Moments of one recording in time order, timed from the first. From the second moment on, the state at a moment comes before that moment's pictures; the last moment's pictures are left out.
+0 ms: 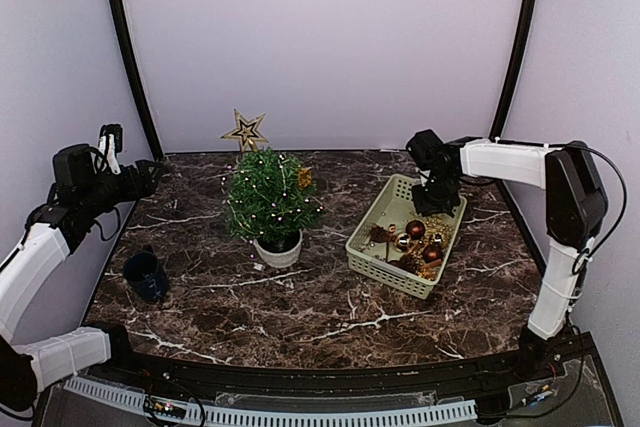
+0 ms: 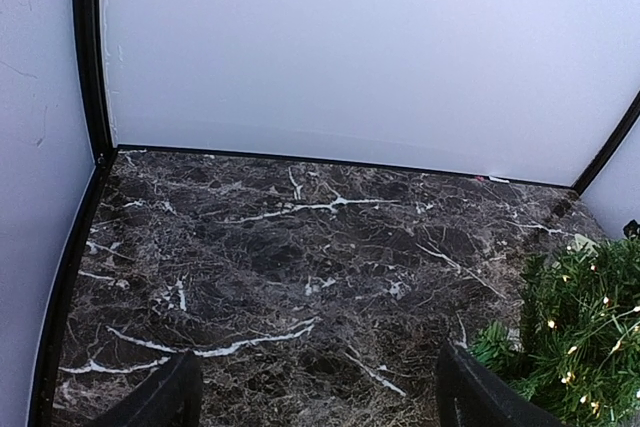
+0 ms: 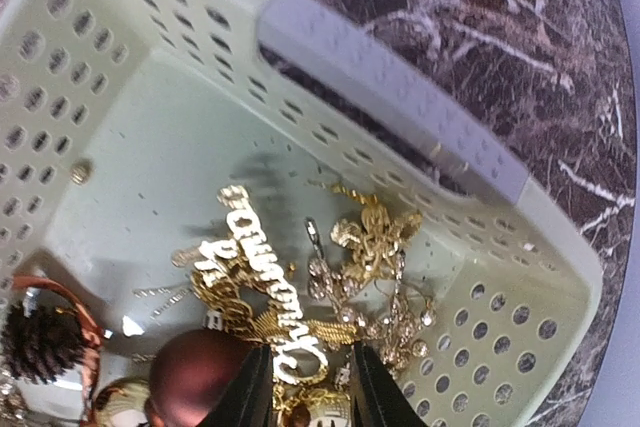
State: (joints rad) left arm 0.03 0.87 0.72 -0.16 0.25 -0.19; right arm 0.47 1.87 1.42 -0.78 0.29 0.32
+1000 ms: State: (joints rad) left arm 0.04 0.86 0.72 -0.16 0.24 -0.19; right arm 0.51 1.90 1.38 -0.70 0.16 0.29
